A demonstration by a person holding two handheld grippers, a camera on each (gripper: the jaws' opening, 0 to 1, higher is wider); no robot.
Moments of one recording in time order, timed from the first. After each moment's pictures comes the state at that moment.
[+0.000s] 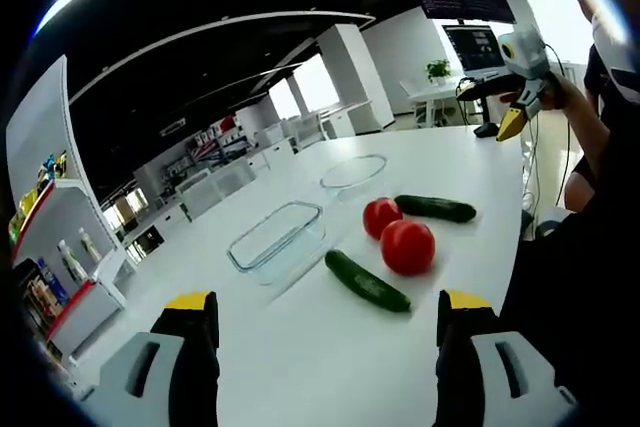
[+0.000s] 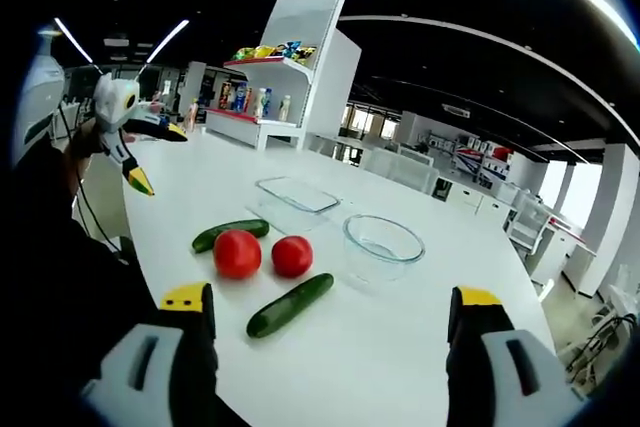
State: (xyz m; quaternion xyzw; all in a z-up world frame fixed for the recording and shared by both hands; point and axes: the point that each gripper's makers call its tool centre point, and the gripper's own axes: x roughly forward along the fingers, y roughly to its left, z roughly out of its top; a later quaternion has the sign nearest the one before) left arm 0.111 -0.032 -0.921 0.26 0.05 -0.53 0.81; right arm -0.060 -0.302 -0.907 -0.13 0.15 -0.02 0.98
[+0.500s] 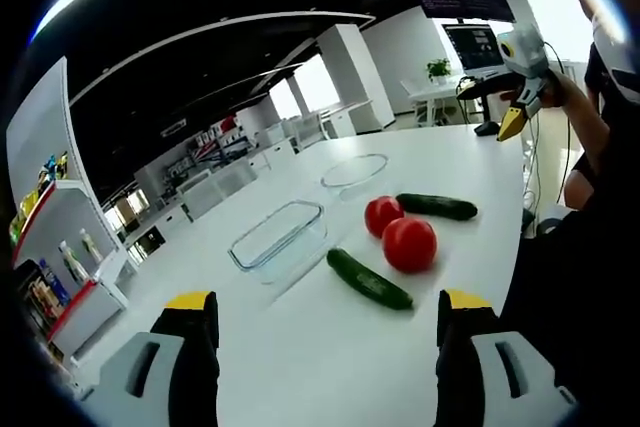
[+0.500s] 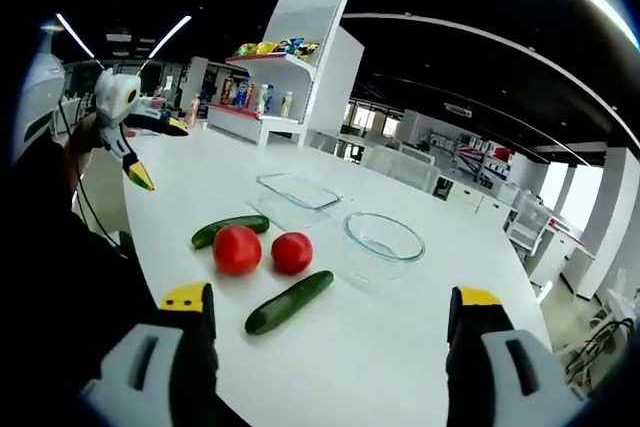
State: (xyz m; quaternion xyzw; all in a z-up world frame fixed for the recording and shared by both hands) left arm 0.113 -0.029 -0.922 0.26 0.05 -0.53 0.81; right arm -0.059 -0.302 -0.908 -0.14 0.16 -0.02 0.98
